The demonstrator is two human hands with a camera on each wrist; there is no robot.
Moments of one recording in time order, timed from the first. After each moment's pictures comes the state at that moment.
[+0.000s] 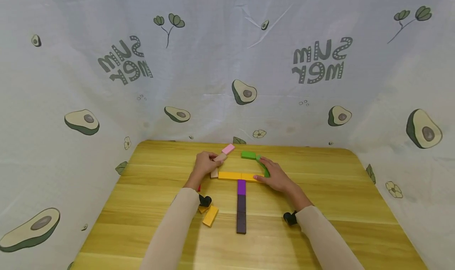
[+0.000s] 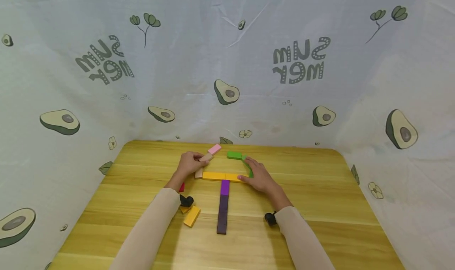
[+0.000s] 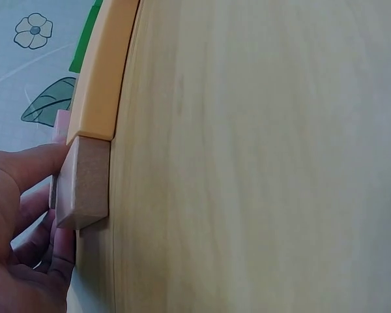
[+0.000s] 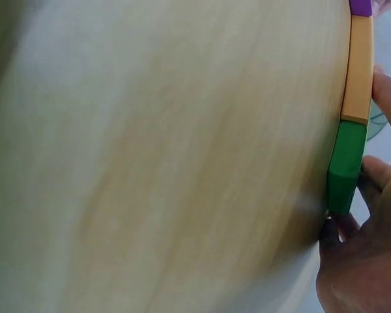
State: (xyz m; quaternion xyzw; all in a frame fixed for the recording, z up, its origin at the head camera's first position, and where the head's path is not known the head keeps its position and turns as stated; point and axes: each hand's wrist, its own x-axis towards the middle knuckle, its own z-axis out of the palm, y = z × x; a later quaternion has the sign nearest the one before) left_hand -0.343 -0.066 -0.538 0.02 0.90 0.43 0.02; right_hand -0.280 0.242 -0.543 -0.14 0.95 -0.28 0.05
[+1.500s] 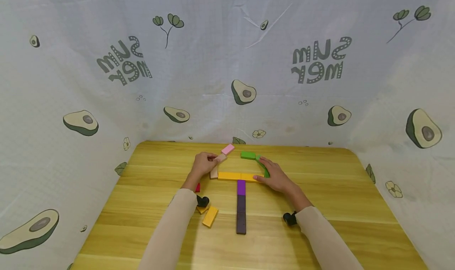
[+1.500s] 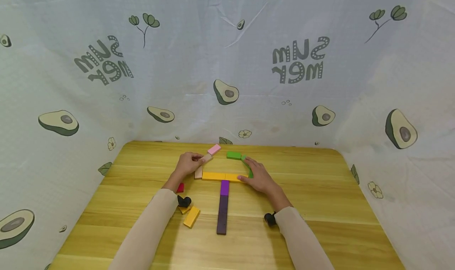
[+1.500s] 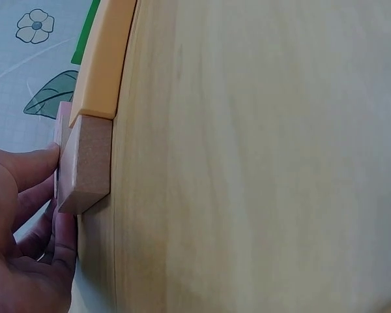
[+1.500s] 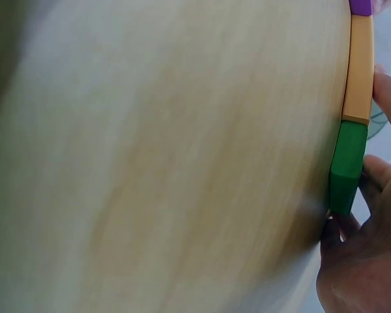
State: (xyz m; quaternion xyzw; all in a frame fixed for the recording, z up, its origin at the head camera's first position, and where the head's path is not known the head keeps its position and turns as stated) left_hand -0.345 -0.073 -0.541 0.05 0.90 0.43 0.03; right_hand -0.280 0.242 -0.545 -0.14 0.95 -0.29 0.05
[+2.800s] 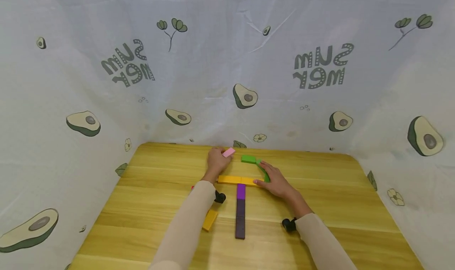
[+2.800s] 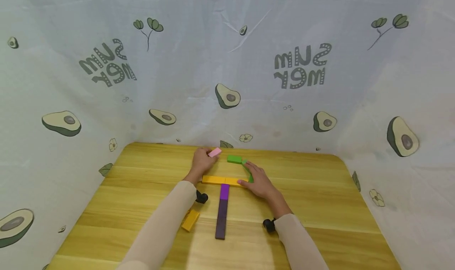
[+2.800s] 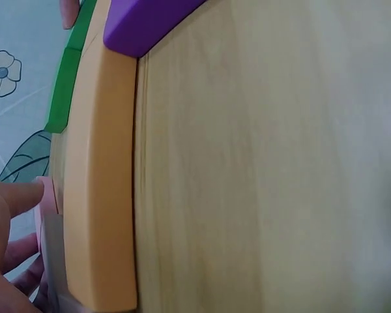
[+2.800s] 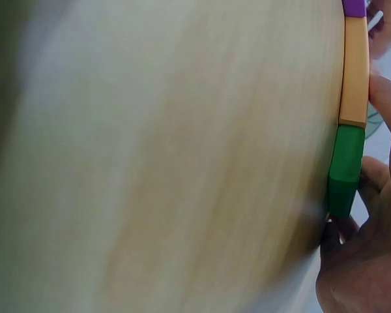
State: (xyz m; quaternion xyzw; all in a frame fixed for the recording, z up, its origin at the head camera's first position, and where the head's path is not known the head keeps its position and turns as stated) left_hand -0.363 -0.012 -0.538 0.00 0.91 0.41 -0.06; right_hand -0.279 0.241 -0.550 -0.15 0.94 -0.30 0.04
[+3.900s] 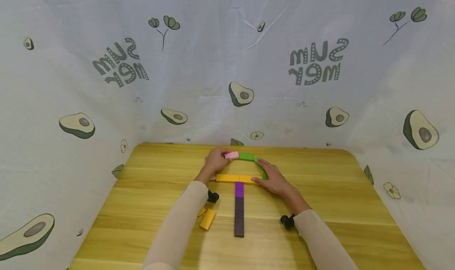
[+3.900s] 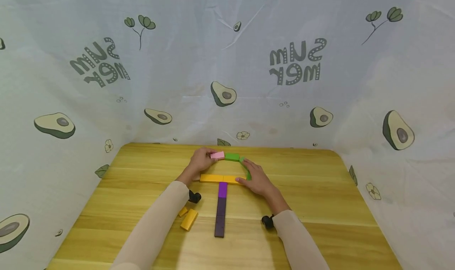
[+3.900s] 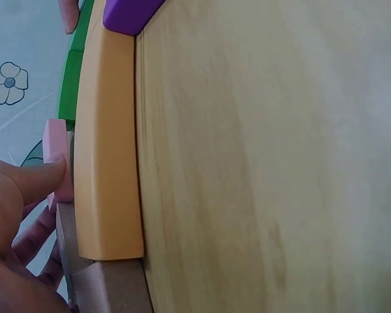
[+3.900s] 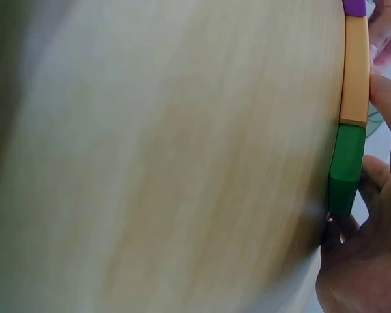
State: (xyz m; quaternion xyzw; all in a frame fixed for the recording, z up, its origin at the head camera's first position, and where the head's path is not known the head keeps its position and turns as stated) left_hand -0.366 -0.017 -0.532 0.10 0.93 0.35 0.05; right_hand -0.280 0.242 -0.549 -0.14 0.94 -0.30 0.05
